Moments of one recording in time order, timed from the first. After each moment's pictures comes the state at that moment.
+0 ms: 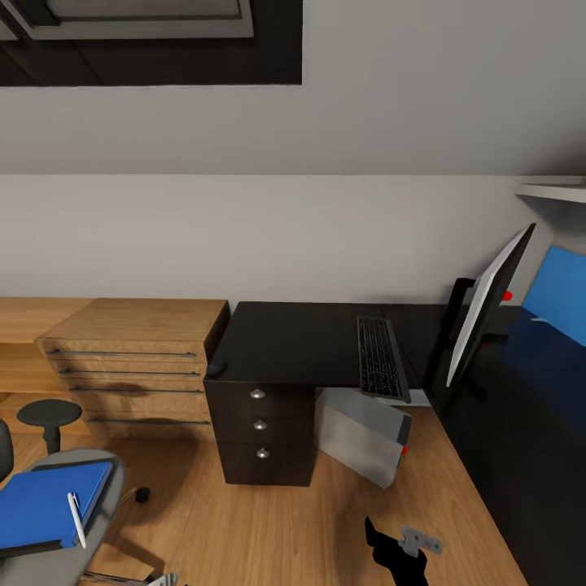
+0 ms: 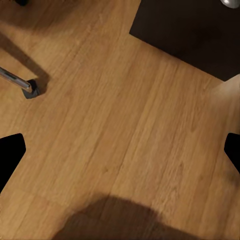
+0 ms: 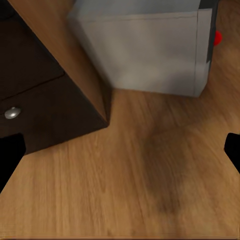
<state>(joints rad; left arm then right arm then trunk) -0.31 0.05 -0.07 -0.12 0.52 -0.36 -0.13 -0.49 0.03 -0.22 0.02 -0.22 -0.58 0.22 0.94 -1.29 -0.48</state>
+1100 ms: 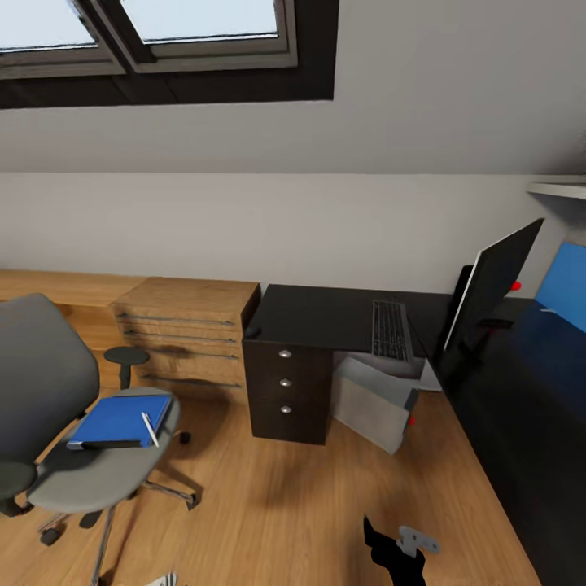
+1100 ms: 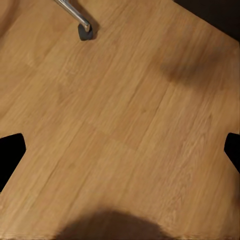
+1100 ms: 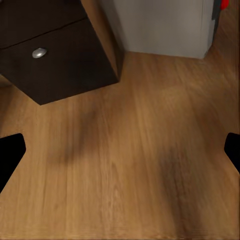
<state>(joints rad) -0.31 0.05 -0.07 -0.12 0.52 -0.36 -0.13 -0.49 0.03 -0.22 0.02 -0.21 -0.58 0.20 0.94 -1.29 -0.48</state>
